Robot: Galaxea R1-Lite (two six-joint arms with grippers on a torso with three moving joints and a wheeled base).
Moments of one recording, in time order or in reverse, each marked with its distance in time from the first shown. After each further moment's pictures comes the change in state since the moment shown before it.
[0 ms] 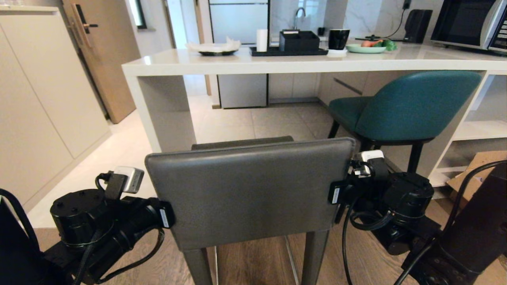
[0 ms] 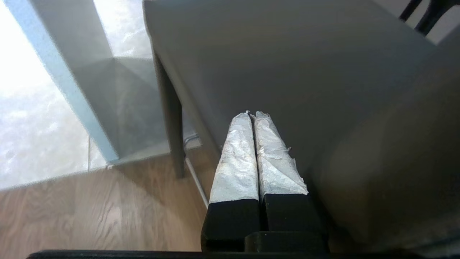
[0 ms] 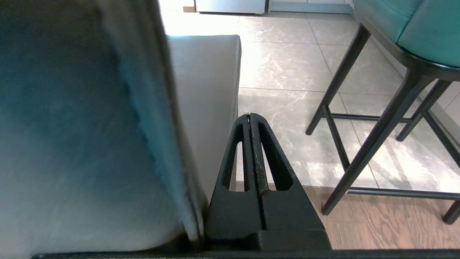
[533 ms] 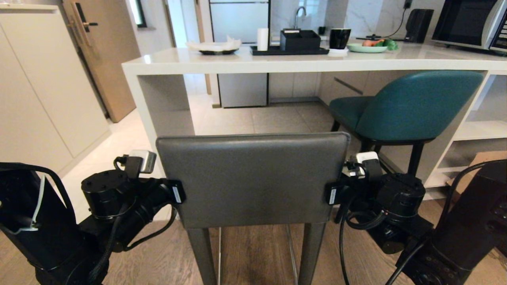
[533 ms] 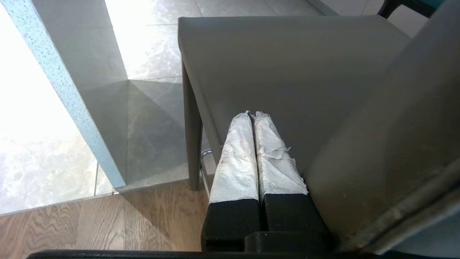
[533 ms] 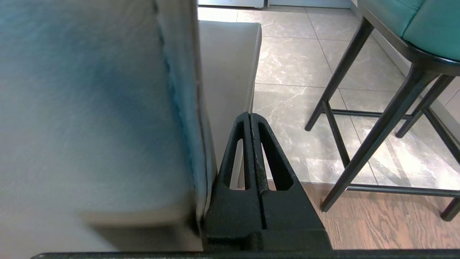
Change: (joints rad) left arm 0.001 0.105 -0.194 0.004 0.012 0.000; right arm 0.004 0.029 -0.019 0.000 0.000 -0.002
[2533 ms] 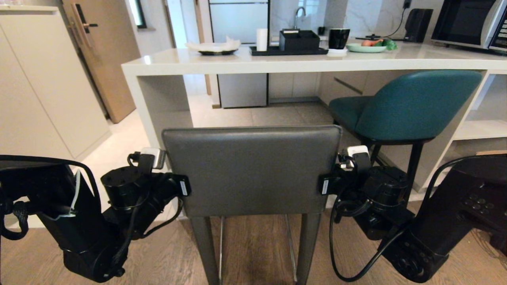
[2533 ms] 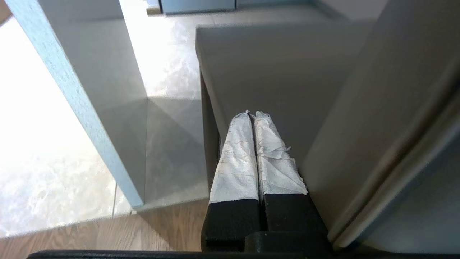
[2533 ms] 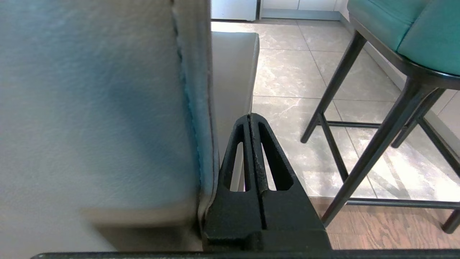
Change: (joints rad) left arm 0.001 0.139 -0.100 -0.015 0.022 0.074; right arm 0.002 0.077 -0.130 0.000 0.002 -0.014
